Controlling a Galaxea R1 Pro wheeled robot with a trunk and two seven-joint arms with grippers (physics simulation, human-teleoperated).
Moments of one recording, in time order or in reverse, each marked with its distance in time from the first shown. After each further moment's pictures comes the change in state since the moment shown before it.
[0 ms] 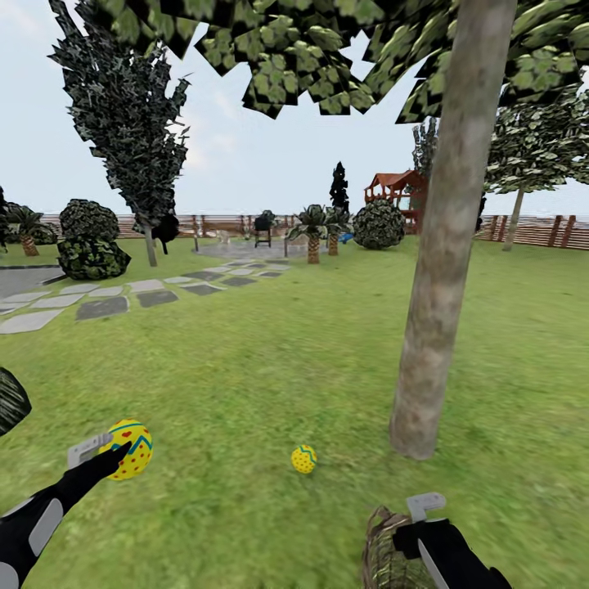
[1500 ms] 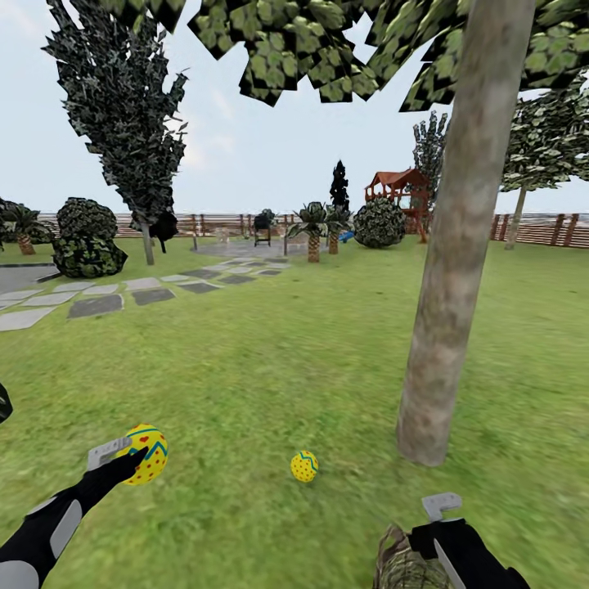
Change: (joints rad) left arm 0.000 -0.056 0.001 0.003 -0.086 0.000 0.006; right arm 0.000 -0.058 -0.002 0.001 -0.010 0.004 0.003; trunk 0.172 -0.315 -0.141
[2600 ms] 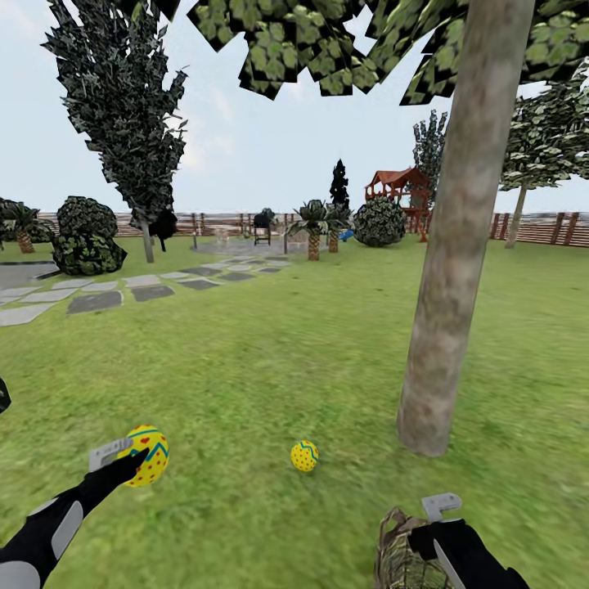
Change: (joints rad) left arm 0.000 -0.004 0.000 0.008 0.000 -0.001 0.002; right arm 0.000 0.002 0.000 0.003 -0.002 0.000 0.000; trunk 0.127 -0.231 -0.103
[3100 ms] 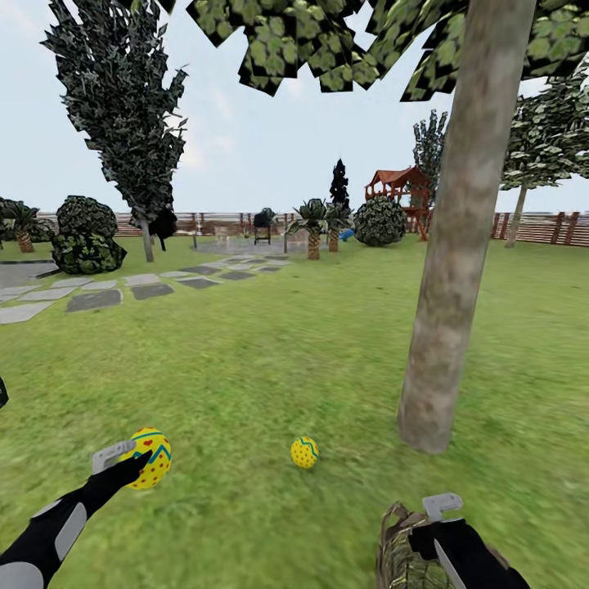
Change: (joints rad) left arm 0.000 -0.009 0.000 0.012 -0.002 -0.001 0.000; right arm 0.000 -0.002 -0.002 0.000 0.000 0.000 0.000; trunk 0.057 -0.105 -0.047
